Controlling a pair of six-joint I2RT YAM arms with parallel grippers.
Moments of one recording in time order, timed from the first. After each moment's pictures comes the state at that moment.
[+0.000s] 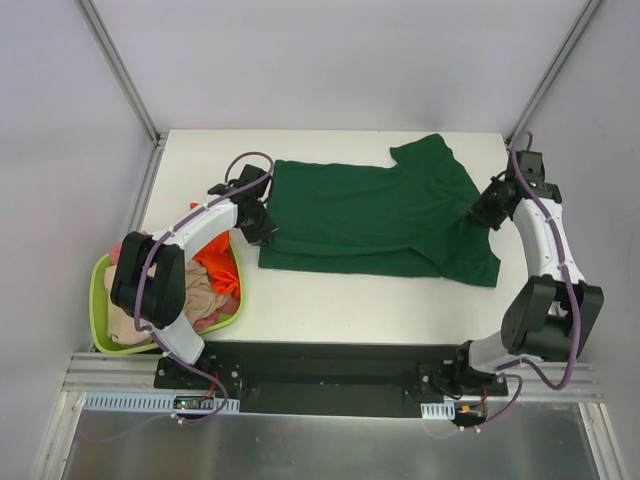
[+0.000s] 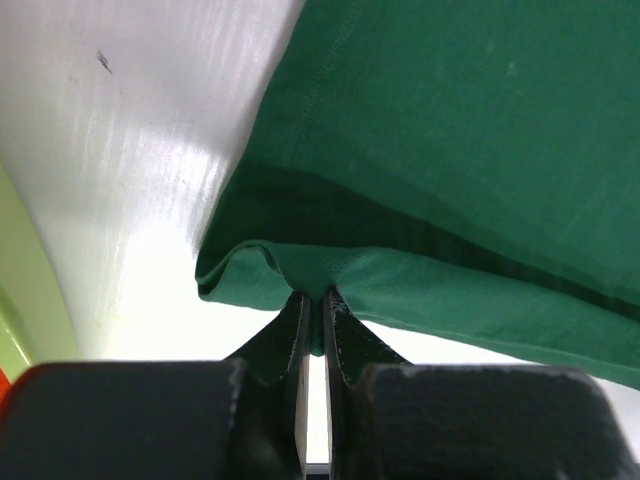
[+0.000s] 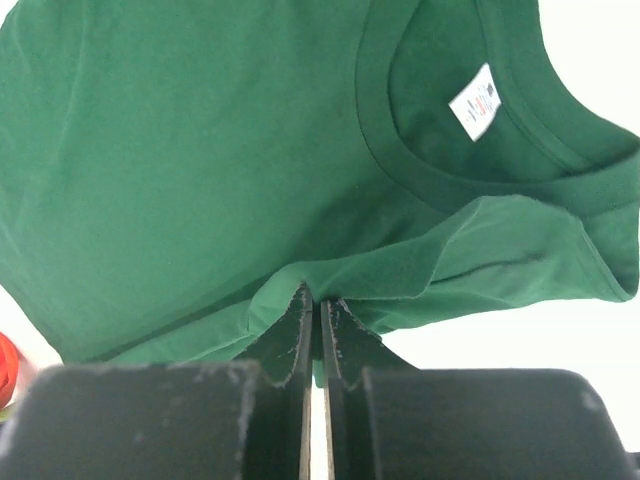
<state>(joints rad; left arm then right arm) -0.37 1.66 1.19 -0.73 -0.01 -0.87 -0.16 1.45 1.26 -0.83 -0.12 0.54</state>
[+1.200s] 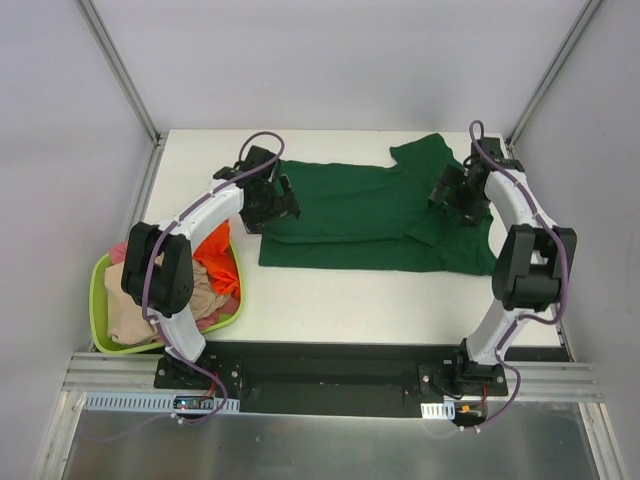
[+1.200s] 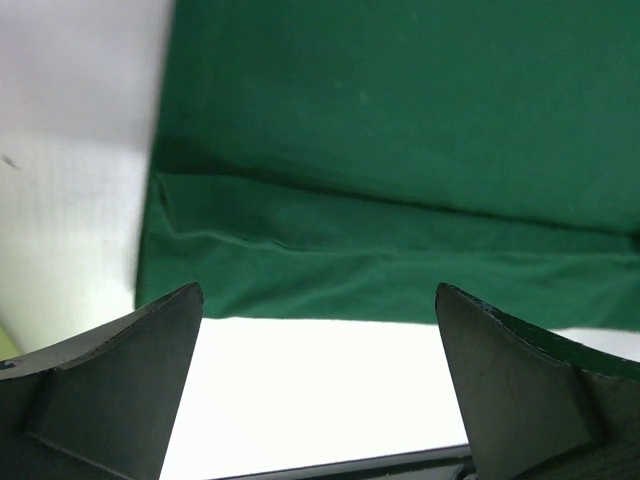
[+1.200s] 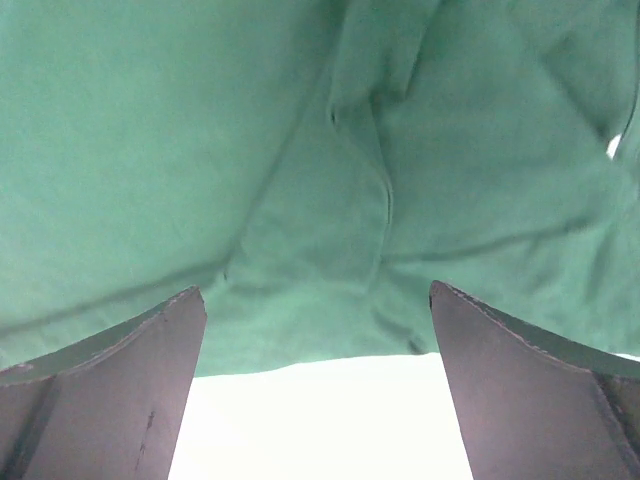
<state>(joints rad) -0.36 1.75 1.38 -0.73 0.05 -0.77 -0.03 1.86 1.54 -0.85 -0.08 0.44</state>
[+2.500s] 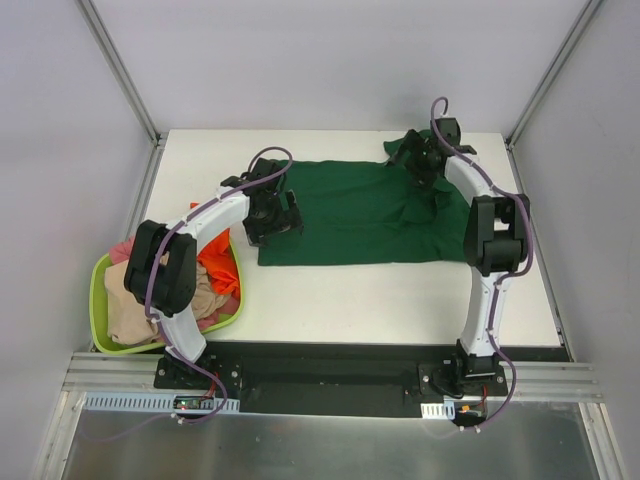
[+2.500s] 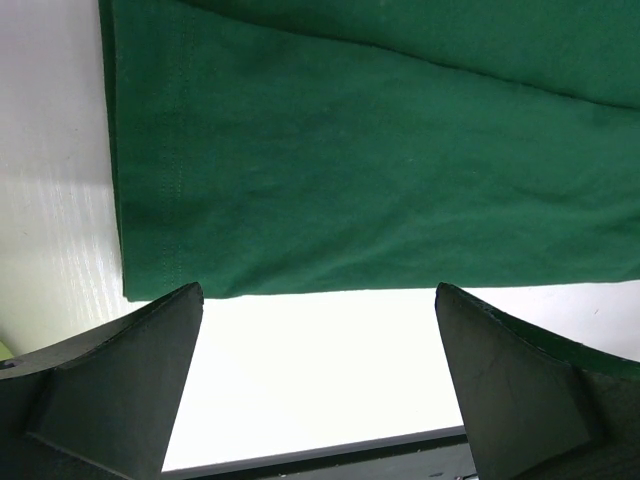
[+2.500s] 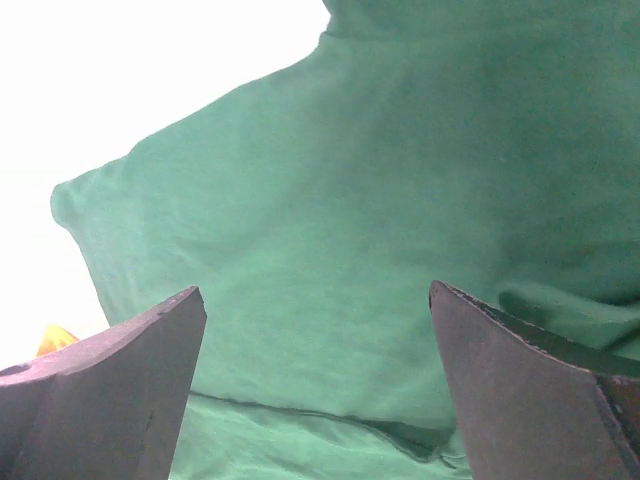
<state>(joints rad) -0.41 1.76 1.30 -0.73 0.09 -0.73 0.11 2.16 1.74 -0.46 -0.24 0.67</state>
